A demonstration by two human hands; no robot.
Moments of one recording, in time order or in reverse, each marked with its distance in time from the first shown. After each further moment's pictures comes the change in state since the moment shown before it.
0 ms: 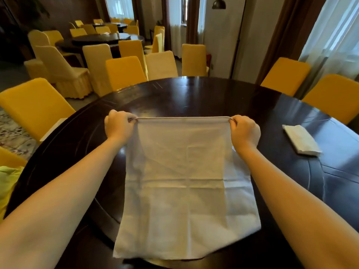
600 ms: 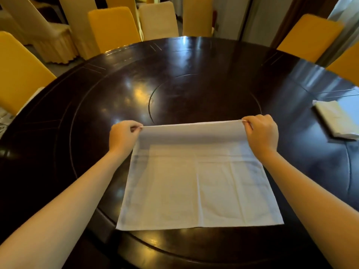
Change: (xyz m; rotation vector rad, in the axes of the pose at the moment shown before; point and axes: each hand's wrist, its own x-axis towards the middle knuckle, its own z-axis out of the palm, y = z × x) left_hand -0.027 -0.087 0.114 -0.219 -0.179 -0.077; right_hand -0.037 0.047 0.104 -0.091 -0.139 -0.115
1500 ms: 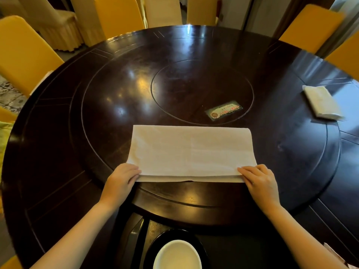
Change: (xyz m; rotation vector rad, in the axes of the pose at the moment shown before) left_hand -0.223 -0.047 -0.030 0.155 -0.230 0.293; right_hand -0.214 0.039 -0.061 -0.010 -0.171 -0.226
